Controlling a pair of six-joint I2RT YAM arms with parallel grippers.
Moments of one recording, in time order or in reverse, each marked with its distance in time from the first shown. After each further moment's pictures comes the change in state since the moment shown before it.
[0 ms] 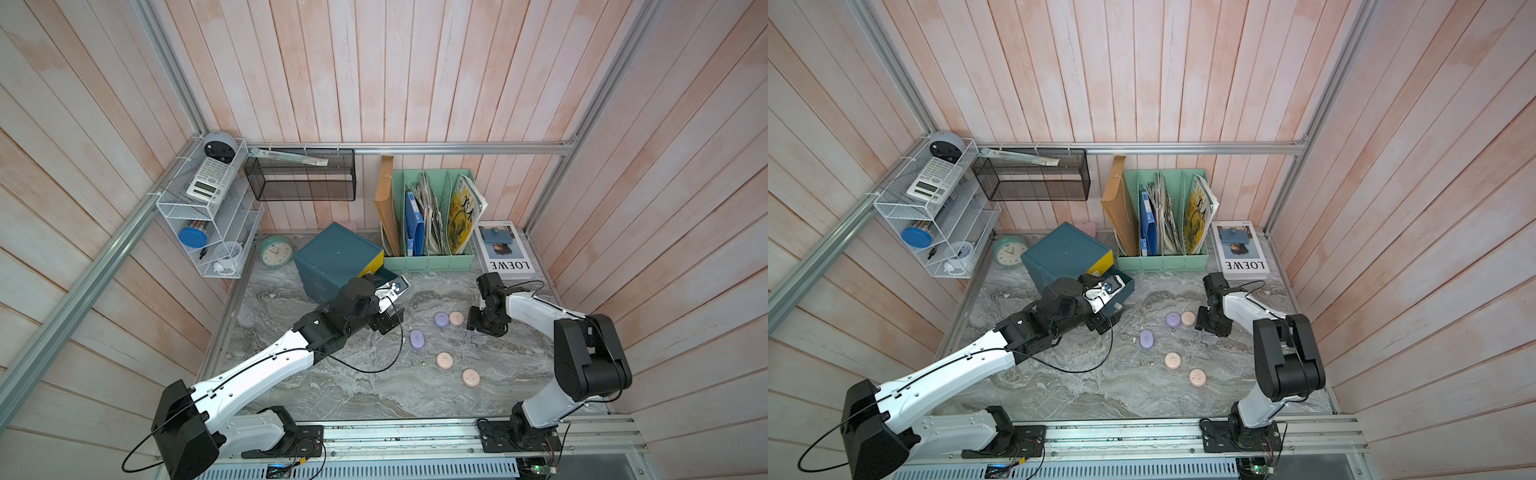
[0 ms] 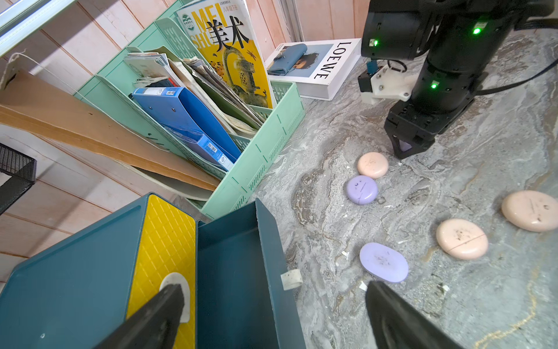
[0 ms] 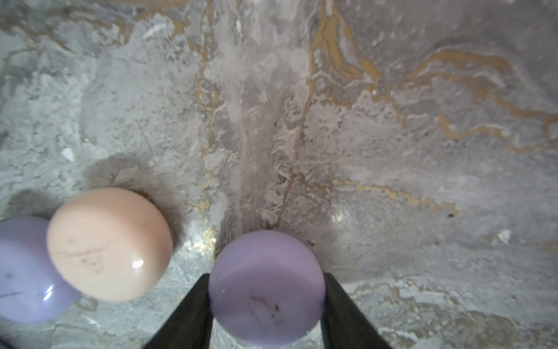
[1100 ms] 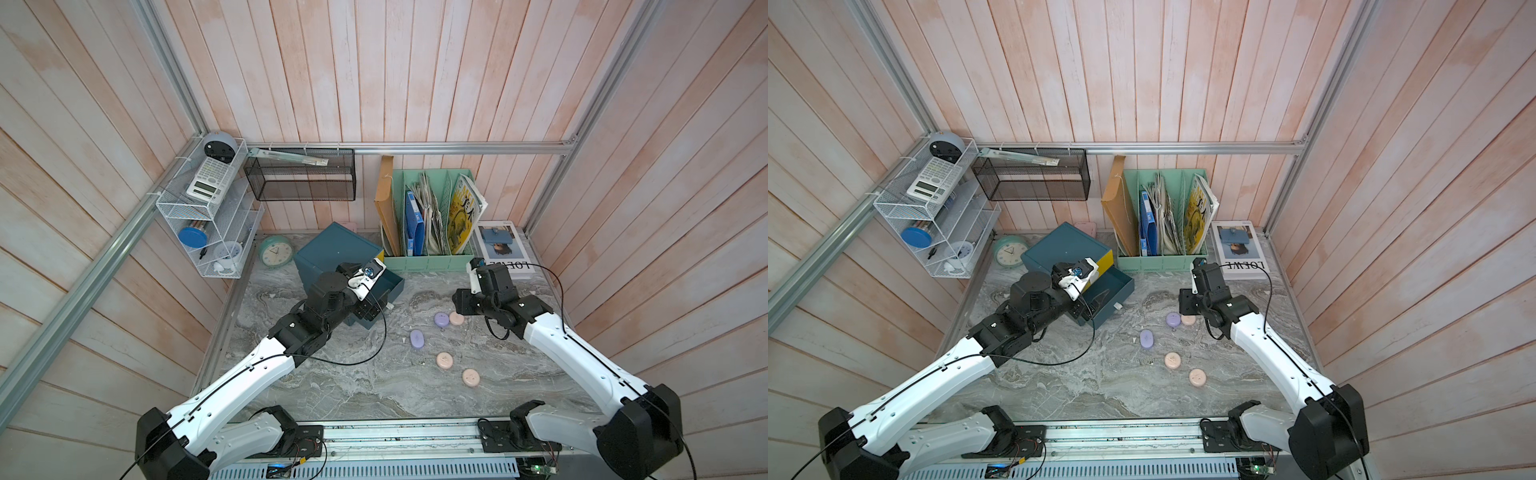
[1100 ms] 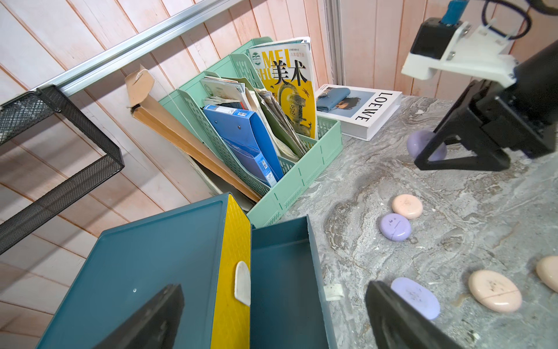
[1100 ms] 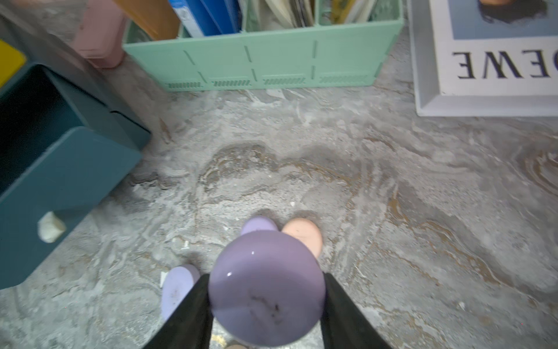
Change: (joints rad) left arm 0.132 -0.124 -0.029 0.061 0.034 -0.068; right arm 0.270 -0.399 0.055 0.124 0.027 -0.110
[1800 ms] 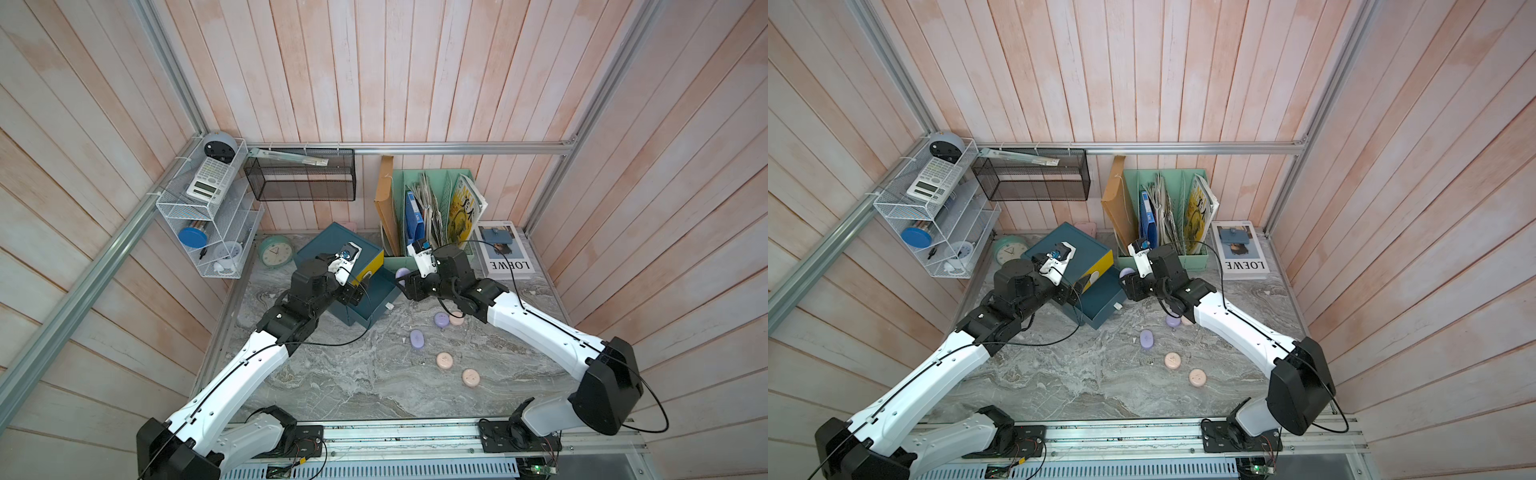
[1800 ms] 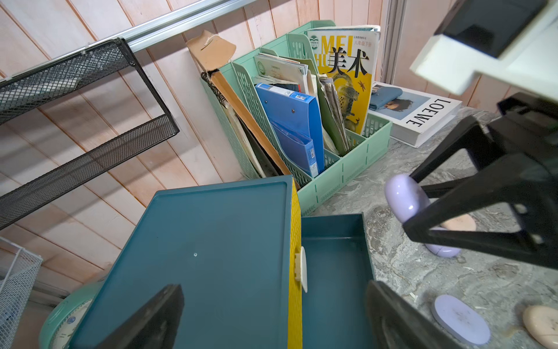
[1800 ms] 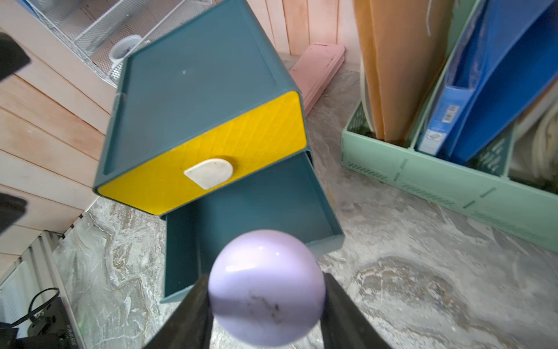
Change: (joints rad) left arm 0.187 0.005 0.032 -0.032 0.058 -0.061; right arm 0.235 0.277 0.247 0.271 -0.220 -0.053
